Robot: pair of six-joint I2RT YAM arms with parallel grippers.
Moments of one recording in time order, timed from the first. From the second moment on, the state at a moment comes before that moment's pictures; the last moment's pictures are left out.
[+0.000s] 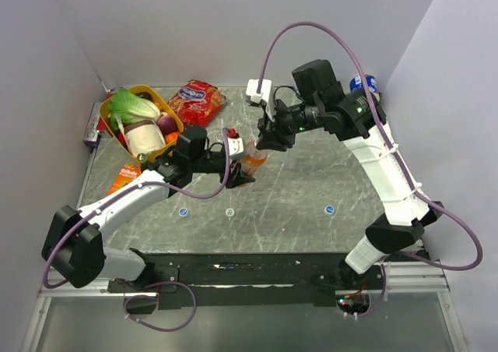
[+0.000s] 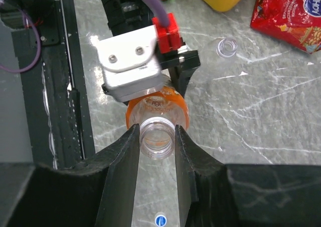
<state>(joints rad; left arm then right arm) -0.62 1.33 0.95 0.02 0.76 0.30 0.66 1.60 2.17 -1.30 -0.53 -0.54</state>
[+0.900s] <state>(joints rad) -0.27 0.85 1.09 -0.27 0.42 0.14 0.64 1.50 1.70 -1.09 -0.63 -0.80</state>
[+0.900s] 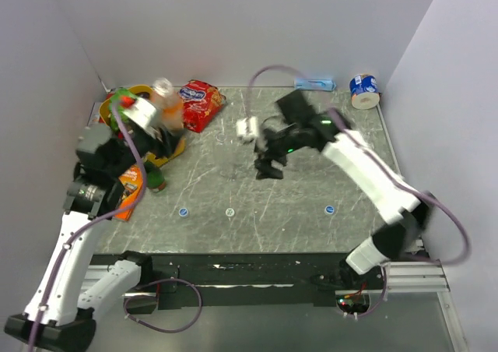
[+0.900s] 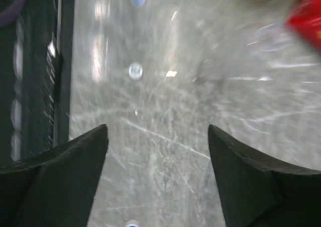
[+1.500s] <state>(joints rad) -0.07 0.72 1.07 -0.18 0.45 -0.07 0.98 1.90 1.53 -0.96 -0.41 -1.33</state>
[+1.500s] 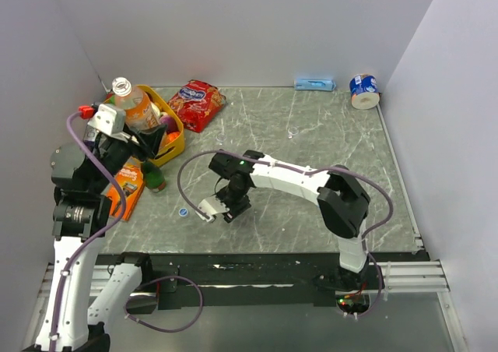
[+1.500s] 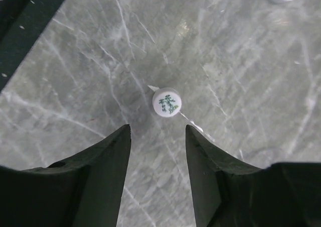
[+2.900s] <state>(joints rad) 0.02 0.68 1.05 -0.21 0.53 -0.10 1.00 2.03 1.46 -0.81 -0.33 -1.29</state>
